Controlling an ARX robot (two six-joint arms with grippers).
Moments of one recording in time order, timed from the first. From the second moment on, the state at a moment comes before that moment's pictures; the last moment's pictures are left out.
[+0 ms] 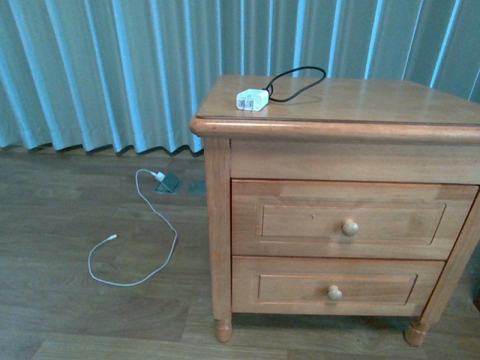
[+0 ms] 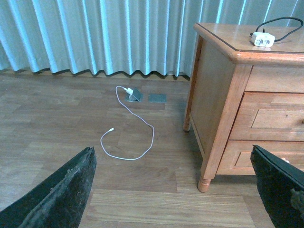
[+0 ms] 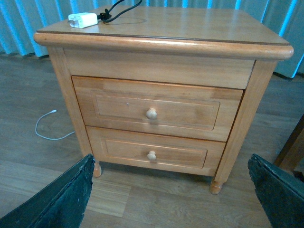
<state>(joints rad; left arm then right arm) 0.00 0.00 0.01 0.00 0.00 0.00 0.07 0.48 0.07 0.29 -0.10 -0.03</state>
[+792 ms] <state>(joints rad) 0.00 0.00 0.01 0.00 0.00 0.00 0.28 2.17 0.82 1.16 0.13 -0.27</state>
